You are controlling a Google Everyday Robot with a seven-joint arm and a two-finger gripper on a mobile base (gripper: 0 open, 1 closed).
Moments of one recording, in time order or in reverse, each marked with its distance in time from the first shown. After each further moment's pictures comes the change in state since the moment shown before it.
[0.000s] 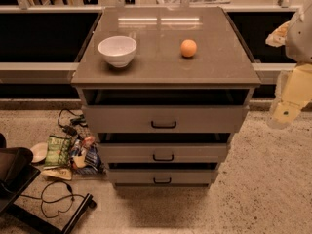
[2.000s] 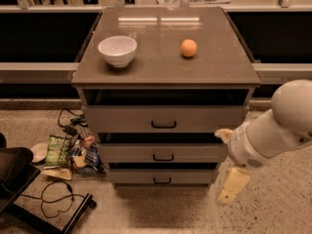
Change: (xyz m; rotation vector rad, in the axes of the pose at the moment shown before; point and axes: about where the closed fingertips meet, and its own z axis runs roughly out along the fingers) arm 0.008 0.105 0.227 -0.230 -0.221 0.002
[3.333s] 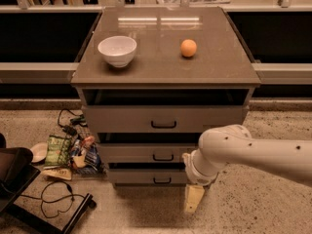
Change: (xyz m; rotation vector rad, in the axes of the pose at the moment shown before) arm 0.017 -0.019 0.193 -0.046 0.130 -0.130
